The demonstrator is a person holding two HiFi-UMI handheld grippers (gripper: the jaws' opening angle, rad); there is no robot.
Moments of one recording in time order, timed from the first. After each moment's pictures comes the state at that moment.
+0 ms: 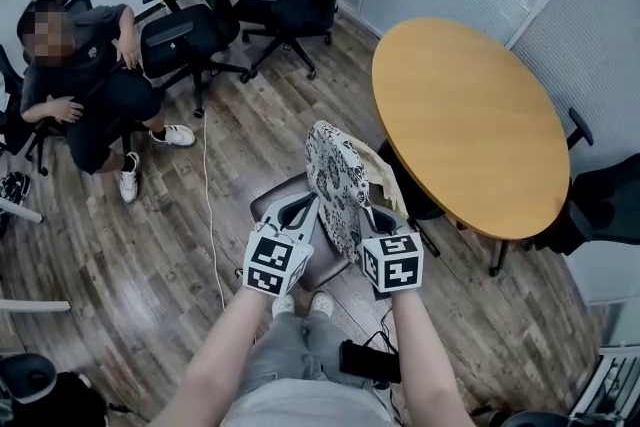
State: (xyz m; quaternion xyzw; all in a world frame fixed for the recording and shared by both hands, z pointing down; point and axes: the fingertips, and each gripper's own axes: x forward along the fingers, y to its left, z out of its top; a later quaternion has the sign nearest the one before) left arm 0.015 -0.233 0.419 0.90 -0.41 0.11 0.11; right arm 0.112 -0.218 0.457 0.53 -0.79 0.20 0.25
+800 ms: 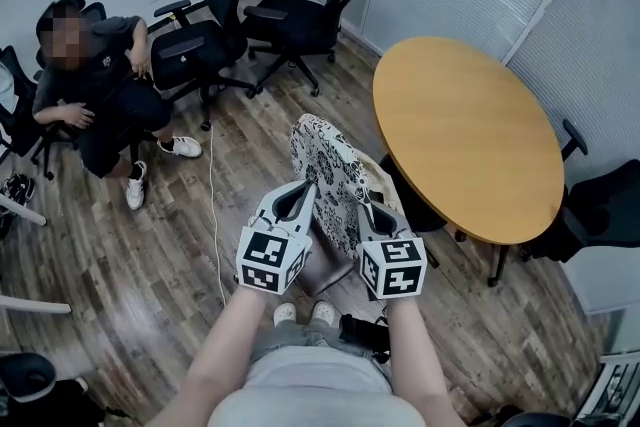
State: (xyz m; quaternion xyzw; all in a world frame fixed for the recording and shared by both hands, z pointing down) left arm -0.009 -0.229 0.339 0.89 -0.45 0.05 0.08; right arm 0.091 -0.207 0.383 0.55 -0.80 0.16 0.18
